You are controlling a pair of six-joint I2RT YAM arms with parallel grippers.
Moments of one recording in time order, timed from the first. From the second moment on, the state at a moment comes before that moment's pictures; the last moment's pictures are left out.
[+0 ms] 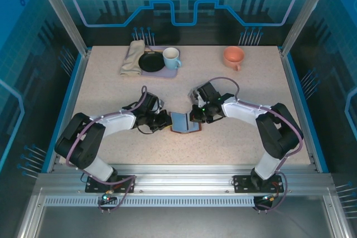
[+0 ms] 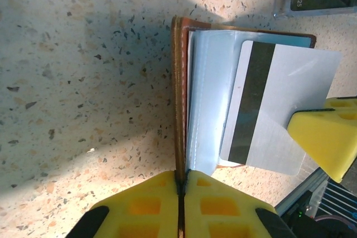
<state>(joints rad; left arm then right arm) -0.45 1.57 0.73 -0.16 0.50 -0.86 0.58 1.71 1.01 -0.43 -0.37 0.65</state>
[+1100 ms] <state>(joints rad) -0.46 1.63 0.75 -0.26 0.44 -0.79 0.58 1.74 0.95 -0.24 -0.47 0.76</state>
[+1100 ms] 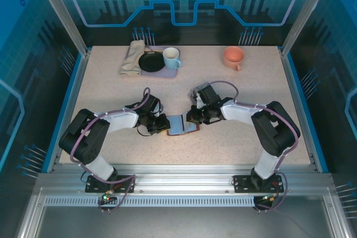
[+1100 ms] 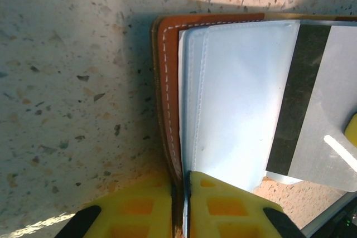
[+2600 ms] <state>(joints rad) -0.48 1.62 0.75 -0.28 0.43 -0.79 0.59 1.72 0.94 -0.27 -0.46 0.75</state>
